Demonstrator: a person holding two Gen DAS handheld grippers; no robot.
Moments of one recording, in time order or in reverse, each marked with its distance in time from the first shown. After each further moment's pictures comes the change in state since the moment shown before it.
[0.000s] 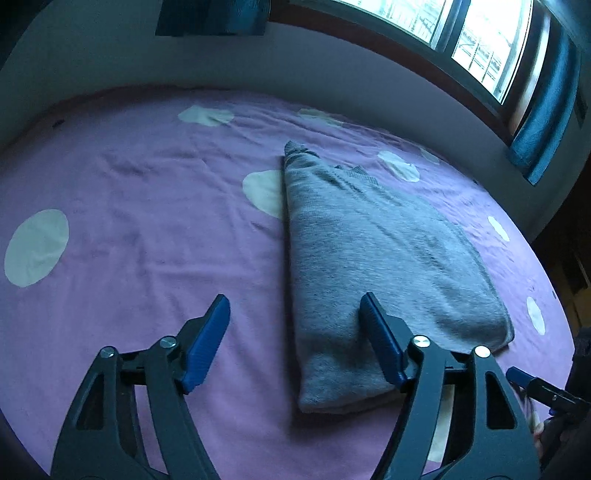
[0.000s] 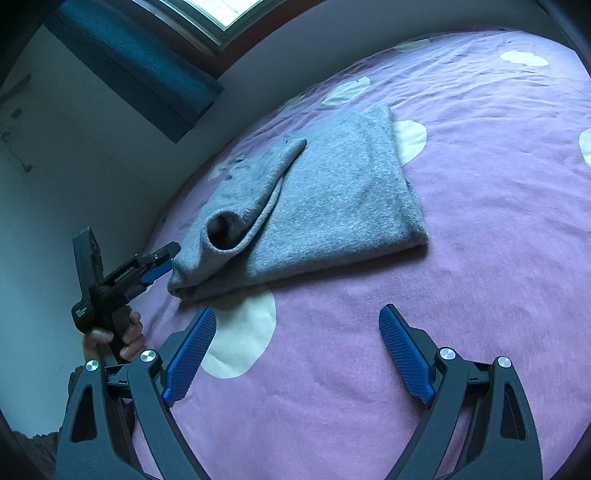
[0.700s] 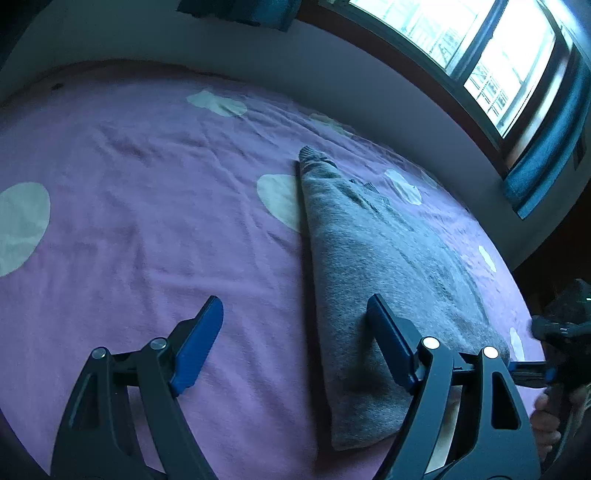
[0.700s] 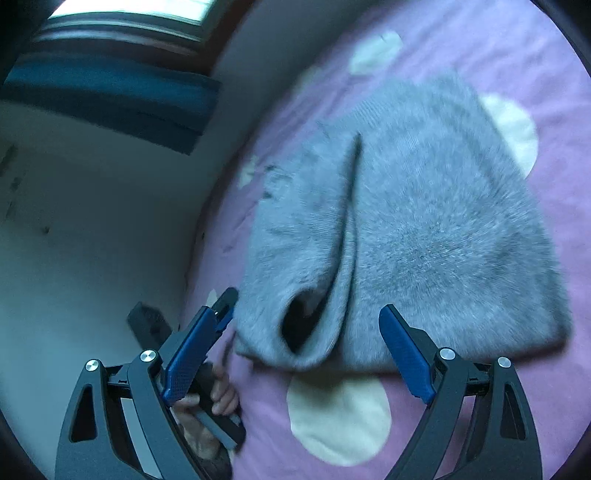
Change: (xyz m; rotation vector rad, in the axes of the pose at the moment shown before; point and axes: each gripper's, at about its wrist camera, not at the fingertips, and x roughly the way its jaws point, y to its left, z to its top) left arm 0.023 0.039 0.007 -0.136 -0.013 -0.103; right arm 0.087 0.018 0.079 0.271 0.197 0.219
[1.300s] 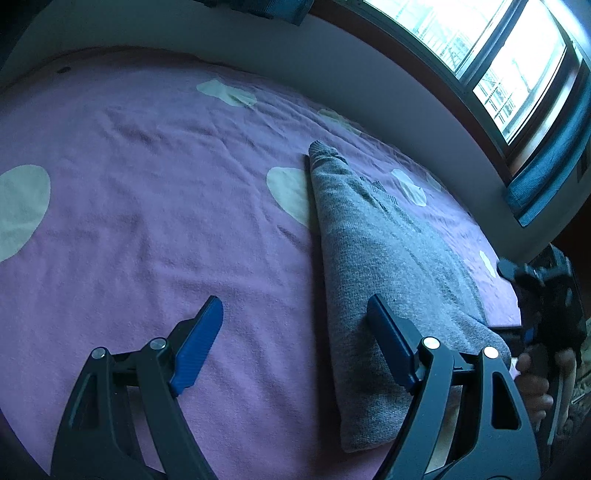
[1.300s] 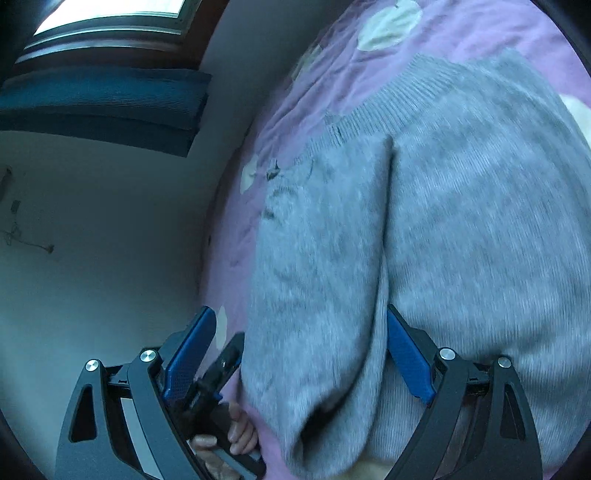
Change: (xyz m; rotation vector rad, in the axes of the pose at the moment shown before) left arm 0.004 0.007 0.000 -0.035 0.018 -0.005; right arm 0.035 0.009 0.046 -0.016 0.015 0.052
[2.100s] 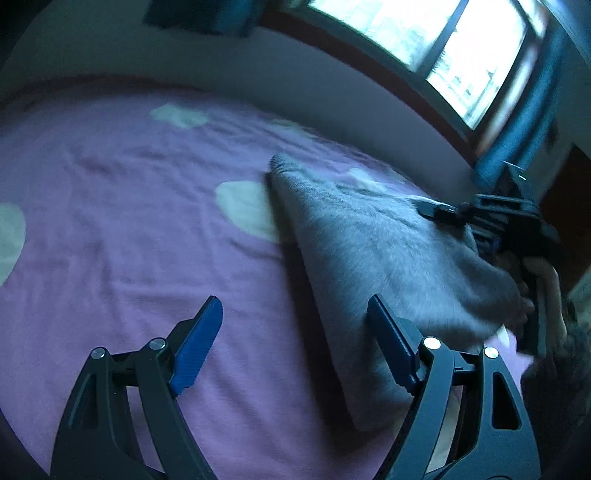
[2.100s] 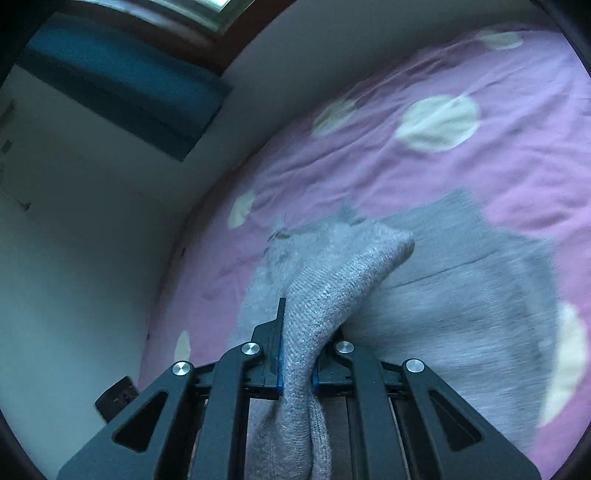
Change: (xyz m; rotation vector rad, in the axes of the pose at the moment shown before) left arm -0.012 -0.033 -0.010 0.165 -0.048 -0.106; right arm -0.027 0.022 0.075 -0.214 -0.091 -0.179
